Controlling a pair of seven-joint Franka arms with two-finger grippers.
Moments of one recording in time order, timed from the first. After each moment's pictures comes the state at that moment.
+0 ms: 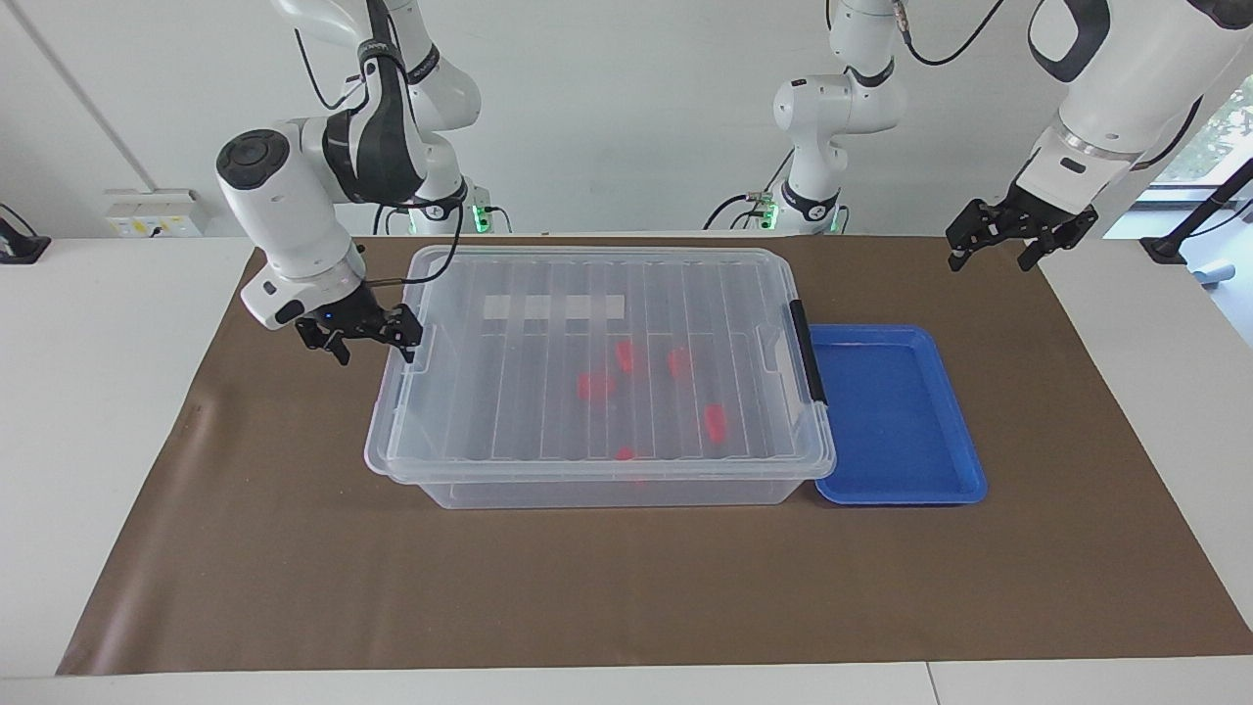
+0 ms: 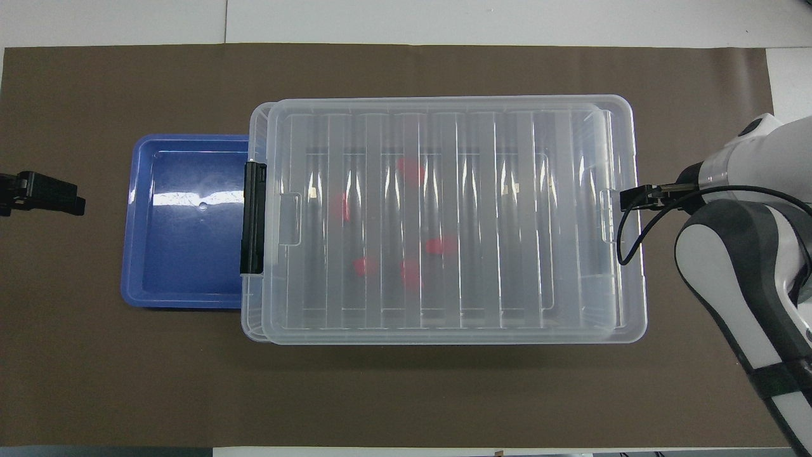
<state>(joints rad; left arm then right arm) -0.04 -0.03 0.01 -1.61 -0.01 1.54 0.05 0.00 0.01 0.00 -2.01 0.04 2.04 -0.04</state>
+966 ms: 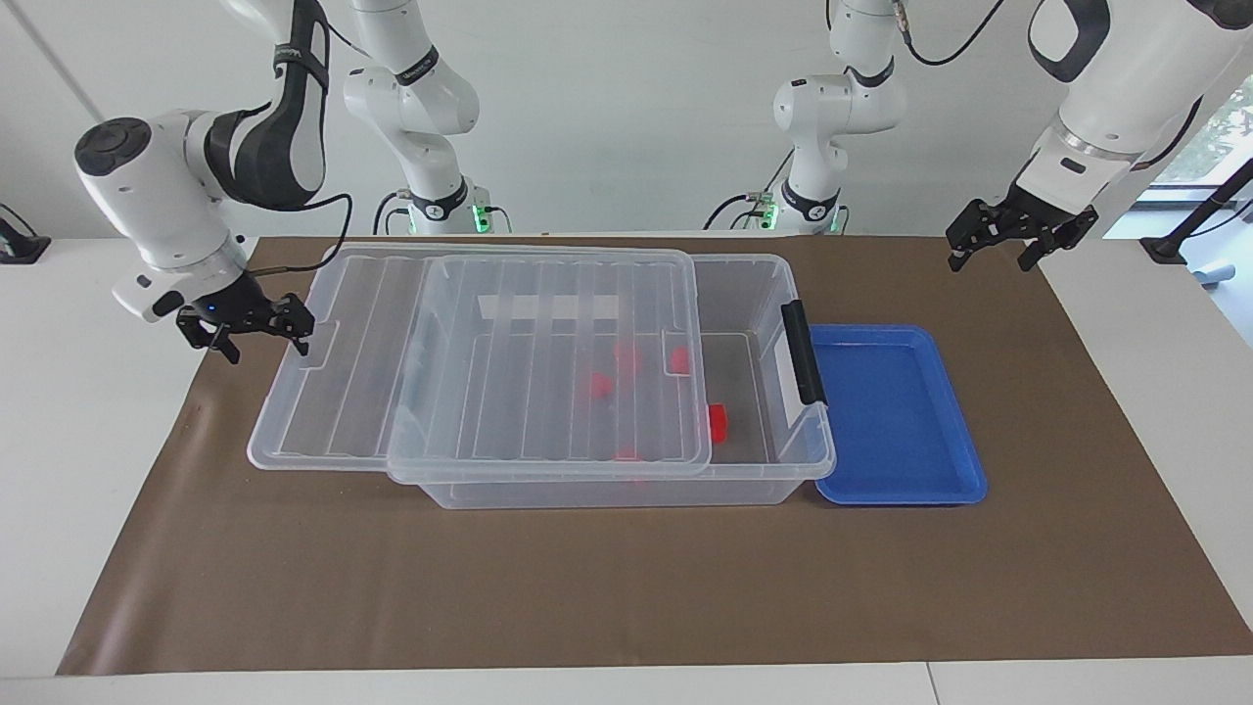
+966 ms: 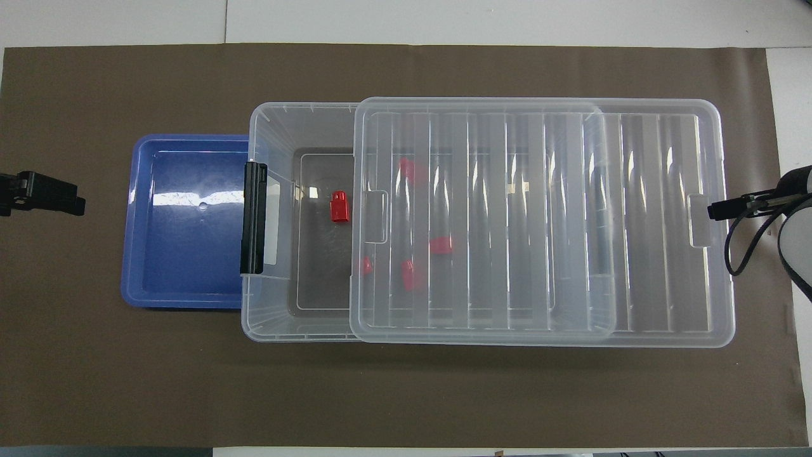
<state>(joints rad) -0.04 -0.03 0.01 -1.61 -0.01 1.54 0.05 -0.23 0.01 -0.01 -1.99 0.00 2.04 -0.38</state>
